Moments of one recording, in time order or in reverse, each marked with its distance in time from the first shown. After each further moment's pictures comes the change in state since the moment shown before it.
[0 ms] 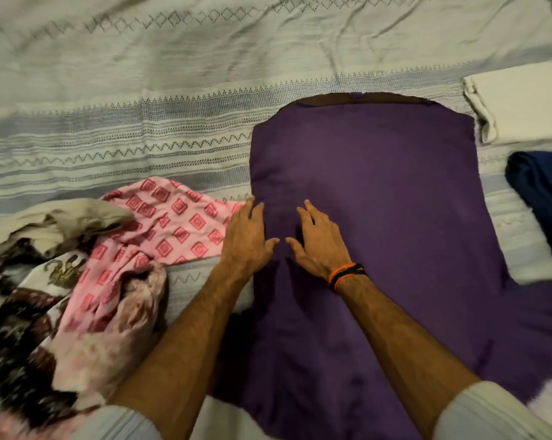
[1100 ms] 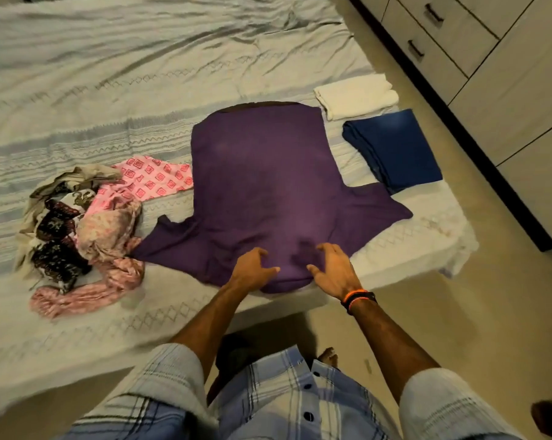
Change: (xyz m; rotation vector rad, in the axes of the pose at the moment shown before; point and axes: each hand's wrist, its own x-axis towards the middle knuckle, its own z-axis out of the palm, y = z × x) left_hand -0.395 0.222 0.067 -0.234 -0.254 -0.117; right_hand -0.477 0.138 -0.041 0.338 0.134 0.253
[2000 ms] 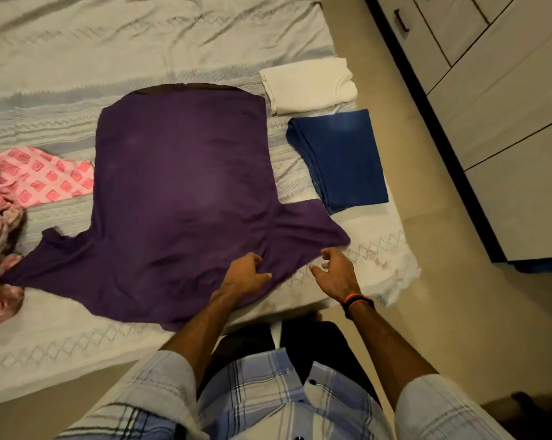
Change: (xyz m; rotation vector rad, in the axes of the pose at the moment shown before) left_hand 0.138 0.177 0.120 -0.020 -0.106 -0.049; right_hand 0.132 0.177 -0.142 0.166 -0.038 0.256
